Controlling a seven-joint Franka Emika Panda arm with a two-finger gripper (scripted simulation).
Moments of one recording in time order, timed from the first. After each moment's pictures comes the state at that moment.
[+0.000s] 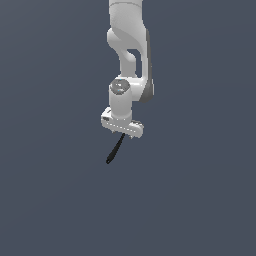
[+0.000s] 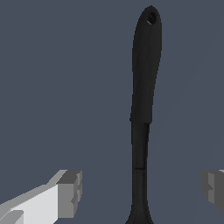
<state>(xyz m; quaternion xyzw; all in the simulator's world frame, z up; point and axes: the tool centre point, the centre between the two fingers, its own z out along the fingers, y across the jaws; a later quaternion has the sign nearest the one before) -0.085 -0.028 0.066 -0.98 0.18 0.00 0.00</state>
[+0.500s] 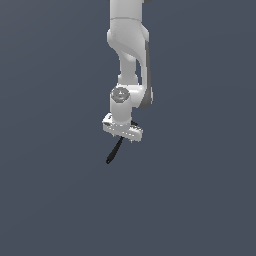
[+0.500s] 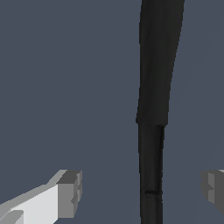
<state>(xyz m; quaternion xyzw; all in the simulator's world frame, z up) -0.088 -0.028 0.029 -0.98 0.18 0.00 0.00</state>
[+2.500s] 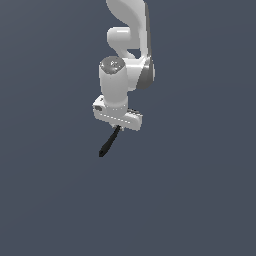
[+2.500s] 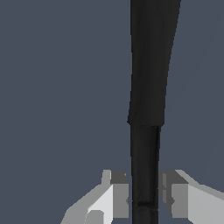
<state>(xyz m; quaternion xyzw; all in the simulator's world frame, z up) -0.062 -0.043 0.150 -0.98 0.18 0.00 0.00</state>
